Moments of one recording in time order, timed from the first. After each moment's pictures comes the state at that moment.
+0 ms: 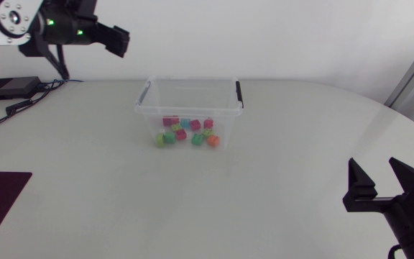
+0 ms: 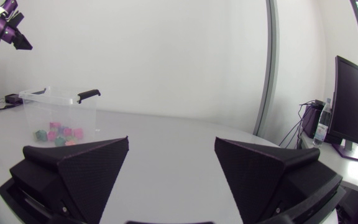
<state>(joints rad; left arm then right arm) -0.16 1.60 1.43 -0.20 -0.01 0.37 -0.07 0.06 0.03 -0.03 0.01 -0.09</state>
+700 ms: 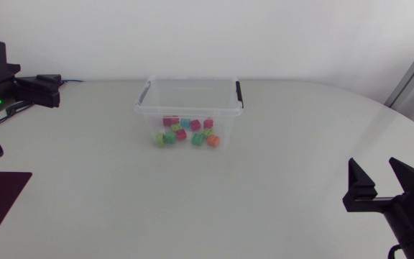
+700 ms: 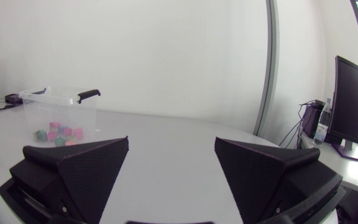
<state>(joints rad) 0.09 1.03 0.78 0.02 0.01 0.33 -0.07 0.06 0.03 -0.03 0.01 -0.09</state>
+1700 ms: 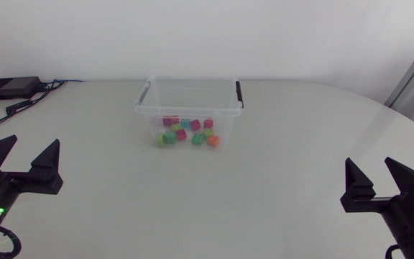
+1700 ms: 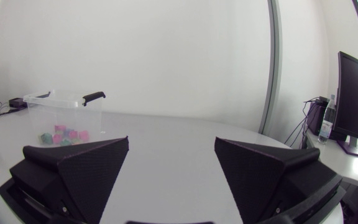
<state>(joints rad) 0.05 0.32 0.18 0.08 0.01 0.17 -0.04 0.06 0.03 -0.03 0.01 -0.05</state>
